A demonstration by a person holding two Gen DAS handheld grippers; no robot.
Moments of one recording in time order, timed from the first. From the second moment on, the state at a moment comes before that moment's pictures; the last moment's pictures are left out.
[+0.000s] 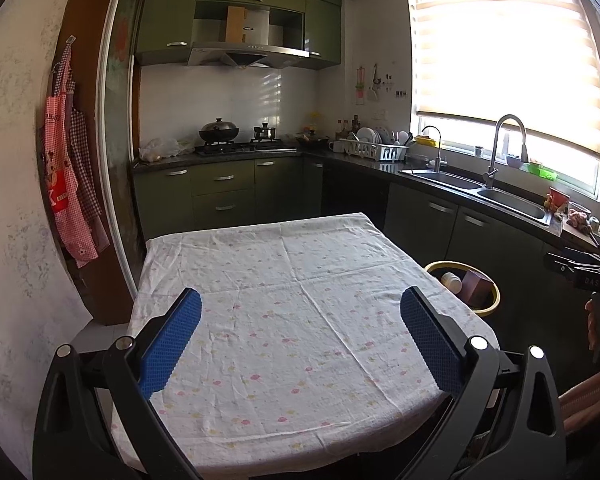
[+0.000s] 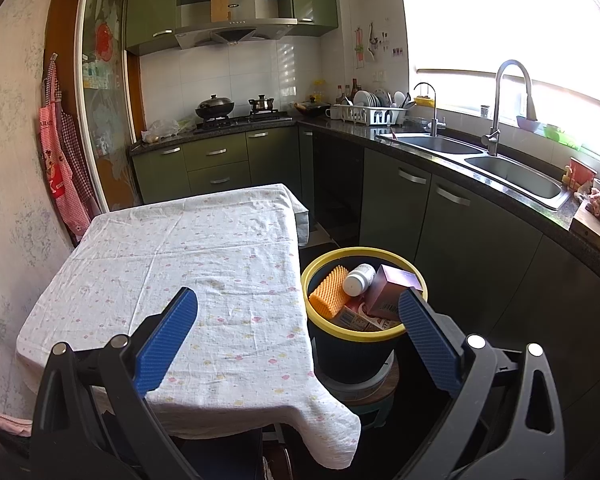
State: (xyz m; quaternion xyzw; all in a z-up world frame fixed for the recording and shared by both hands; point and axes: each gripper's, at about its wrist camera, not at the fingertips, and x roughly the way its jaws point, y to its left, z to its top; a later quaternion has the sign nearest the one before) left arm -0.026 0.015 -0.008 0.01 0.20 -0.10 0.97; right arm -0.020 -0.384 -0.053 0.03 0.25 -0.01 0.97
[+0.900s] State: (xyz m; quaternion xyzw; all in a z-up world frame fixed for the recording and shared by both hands) left arm -0.020 0.014 -0.011 0.00 0.21 -0.11 0.97; right arm -0.022 -0.379 -0.057 0.03 0.25 -0.01 0.97
